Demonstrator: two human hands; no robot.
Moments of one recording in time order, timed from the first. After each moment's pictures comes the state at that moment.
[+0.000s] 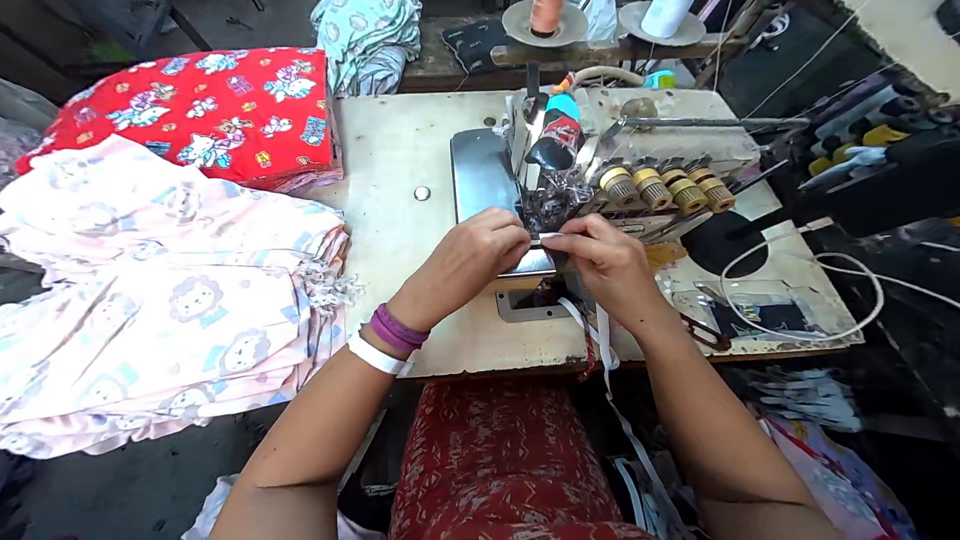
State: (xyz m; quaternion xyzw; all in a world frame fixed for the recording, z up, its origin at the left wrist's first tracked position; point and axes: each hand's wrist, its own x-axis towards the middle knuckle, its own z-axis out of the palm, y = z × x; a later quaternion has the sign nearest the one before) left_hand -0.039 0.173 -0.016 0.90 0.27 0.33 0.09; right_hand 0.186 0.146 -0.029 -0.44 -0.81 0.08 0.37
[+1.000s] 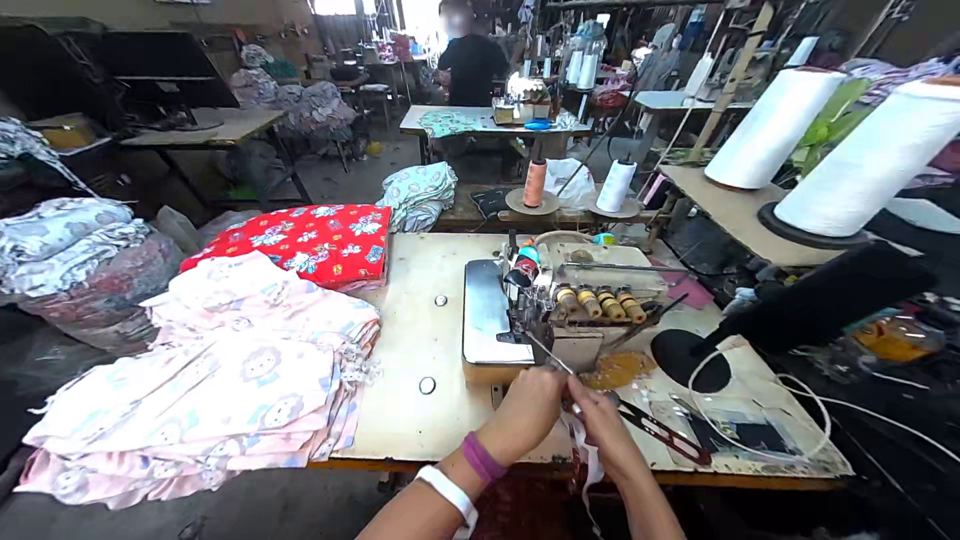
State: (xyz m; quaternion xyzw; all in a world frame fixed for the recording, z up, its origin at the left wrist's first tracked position) left_hand 0.054 0.100 -0.022 0.83 0.41 0.27 0.26; right_hand 0.199 0.077 -0.063 -0.56 -0.49 0.49 0.45
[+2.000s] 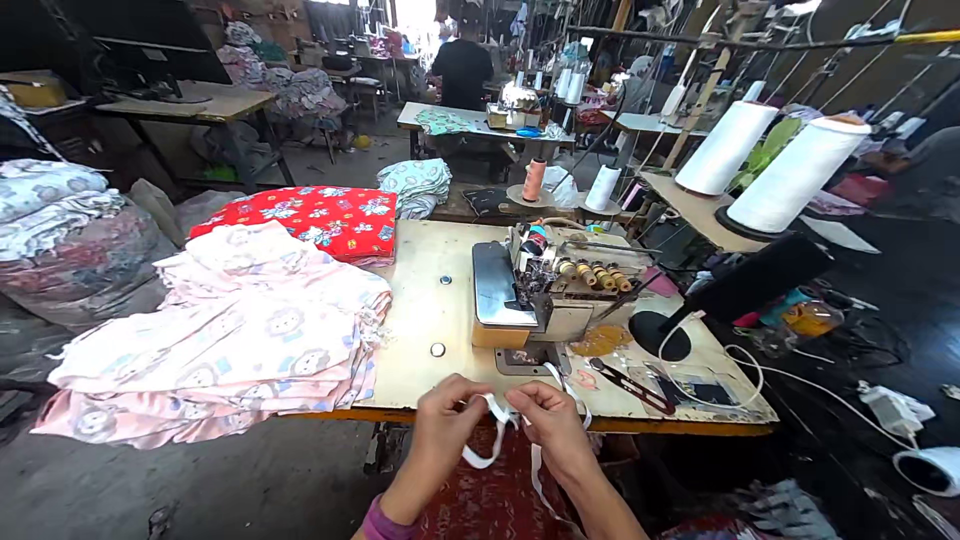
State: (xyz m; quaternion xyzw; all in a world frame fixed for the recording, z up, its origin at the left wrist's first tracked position) left_hand -0.054 -0.004 -0.050 0.61 0.42 0.60 0.30; right_hand 0.113 -0.002 -0.032 -0.43 -0.46 0.56 0.54
